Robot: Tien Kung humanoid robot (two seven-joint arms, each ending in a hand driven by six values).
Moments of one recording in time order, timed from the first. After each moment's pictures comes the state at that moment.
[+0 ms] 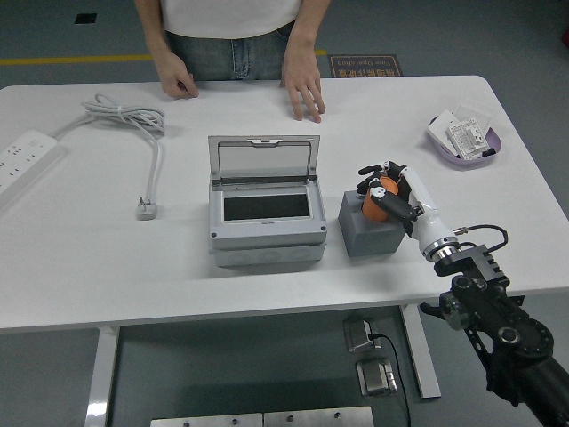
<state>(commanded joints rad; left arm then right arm) 0.03 0.11 -1.90 -0.18 1.86 -0.09 0.34 0.28 -0.12 1.19 1.02 -1.20 -0.01 0.34</state>
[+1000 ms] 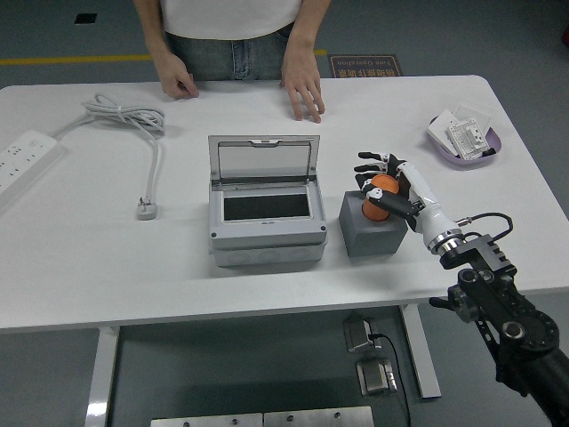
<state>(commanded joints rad) 0.03 0.11 -1.91 -0.18 1.88 -0.08 0.34 0.30 -0.13 1.23 1.02 -1.30 0.04 0.33</state>
